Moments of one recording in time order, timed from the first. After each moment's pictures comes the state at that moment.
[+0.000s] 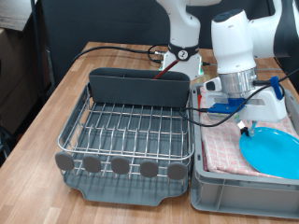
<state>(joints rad) 0.18 0.28 0.19 -2.39 0.89 3.02 1.00</state>
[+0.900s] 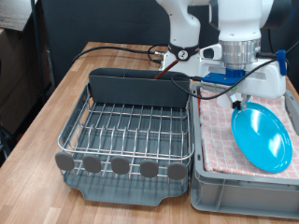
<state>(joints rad) 0.32 0.05 -0.09 -2.42 0.12 2.66 1.56</state>
